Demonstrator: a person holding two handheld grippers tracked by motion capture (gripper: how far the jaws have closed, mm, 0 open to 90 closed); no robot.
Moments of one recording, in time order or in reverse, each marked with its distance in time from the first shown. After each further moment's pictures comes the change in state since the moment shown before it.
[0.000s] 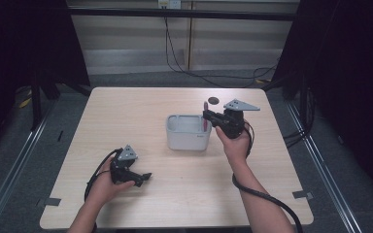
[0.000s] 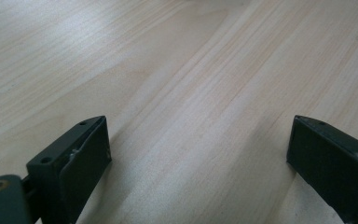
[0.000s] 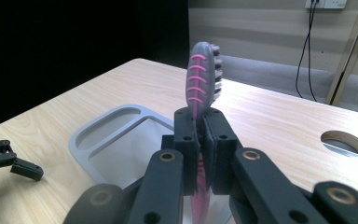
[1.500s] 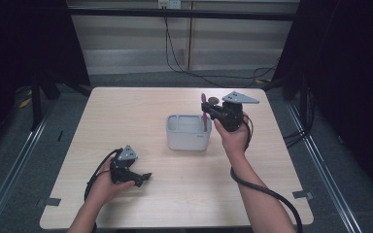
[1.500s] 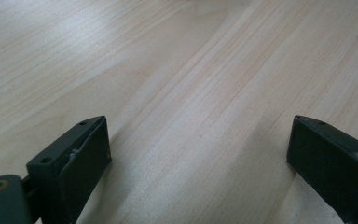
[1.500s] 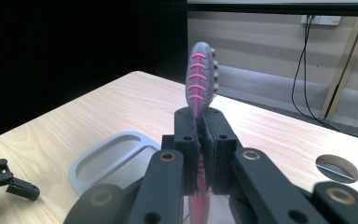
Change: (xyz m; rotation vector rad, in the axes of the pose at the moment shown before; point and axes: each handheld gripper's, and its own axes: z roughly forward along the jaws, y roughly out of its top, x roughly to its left) left arm 0.000 0.000 0.000 0.000 -0.001 -0.001; right arm 0.002 0.023 0.004 -0.029 -0.009 -0.020
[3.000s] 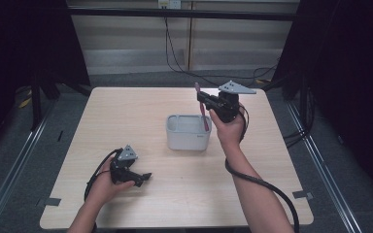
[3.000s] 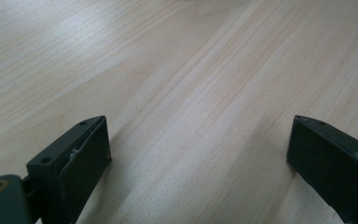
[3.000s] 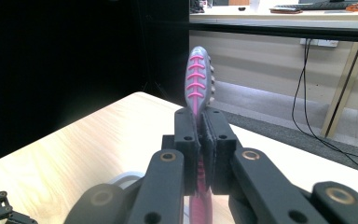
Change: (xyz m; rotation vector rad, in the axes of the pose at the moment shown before) left arm 0.000 0.000 0.000 0.000 0.000 0.000; right arm 0.006 0.027 0.011 -0.059 0.009 -0.013
